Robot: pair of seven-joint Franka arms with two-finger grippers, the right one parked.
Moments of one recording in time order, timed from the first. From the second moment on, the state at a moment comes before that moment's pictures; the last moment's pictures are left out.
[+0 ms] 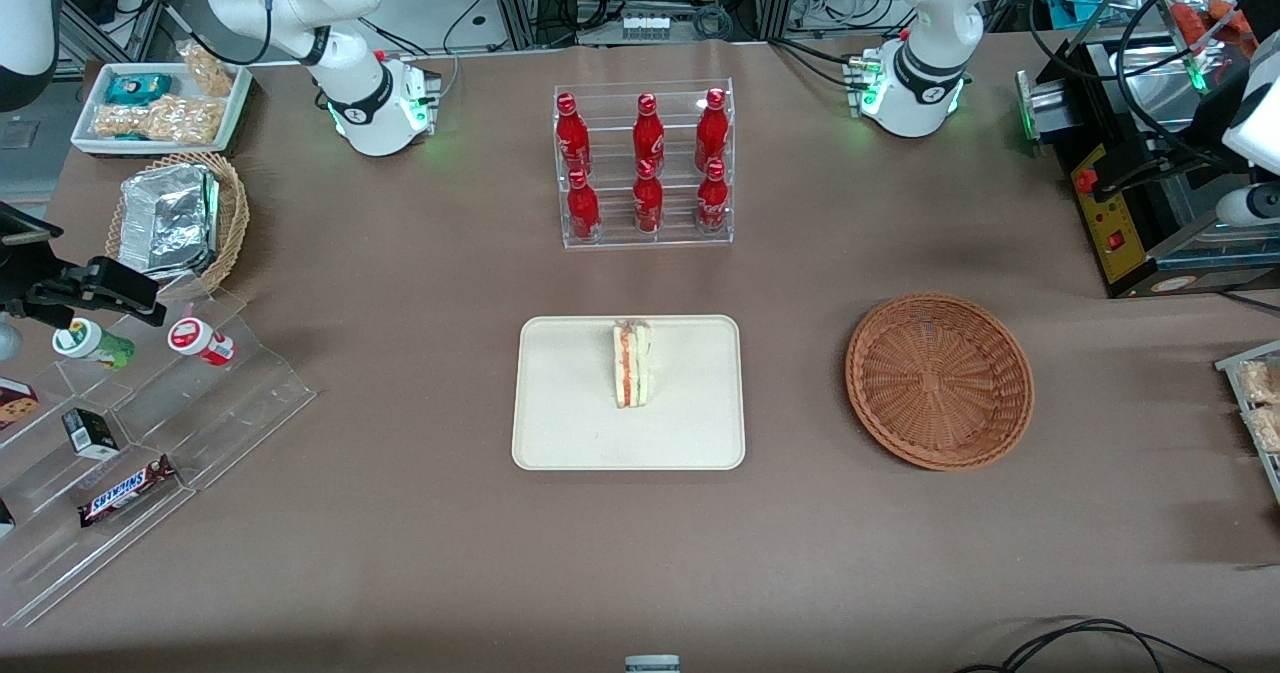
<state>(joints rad) 0.16 -0.01 -0.21 -1.46 0.03 1.32 -0.16</state>
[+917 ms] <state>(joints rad) 0.16 0.02 -0.25 -1.46 0.02 1.38 -0.16</state>
